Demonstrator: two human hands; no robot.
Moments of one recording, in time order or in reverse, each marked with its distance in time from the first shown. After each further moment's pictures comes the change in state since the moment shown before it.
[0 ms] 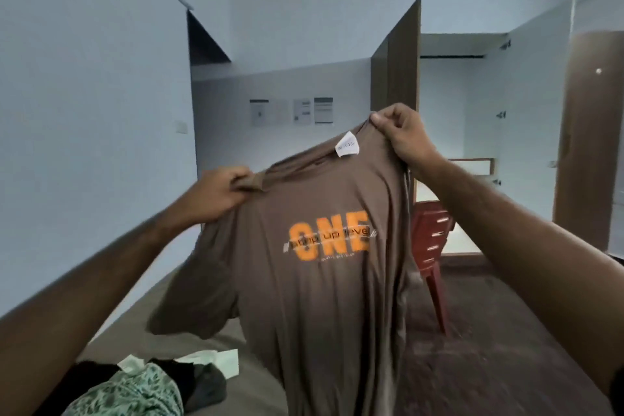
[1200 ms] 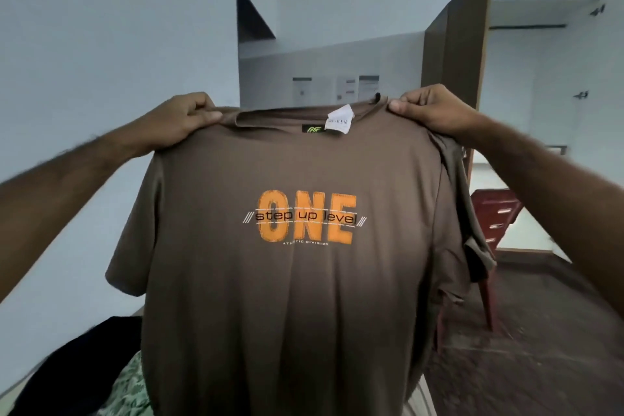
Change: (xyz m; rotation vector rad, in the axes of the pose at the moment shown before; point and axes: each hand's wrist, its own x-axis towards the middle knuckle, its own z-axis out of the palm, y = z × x) left_hand -0.014 -0.095 -0.132 0.010 0.044 -0.296; right_hand 0.016 -0.014 0.065 -0.110 -0.483 -0.029
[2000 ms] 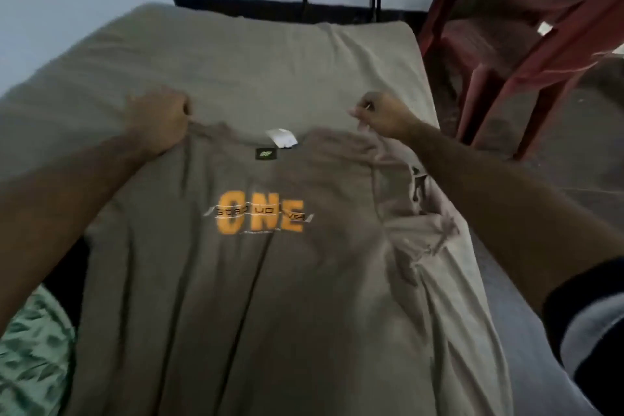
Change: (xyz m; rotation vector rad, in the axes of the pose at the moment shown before) left_hand 0.017 -0.453 0.570 0.589 -0.389 -0.381; right_hand 0.003 0.631 0.361 -0.232 -0.366 0.653
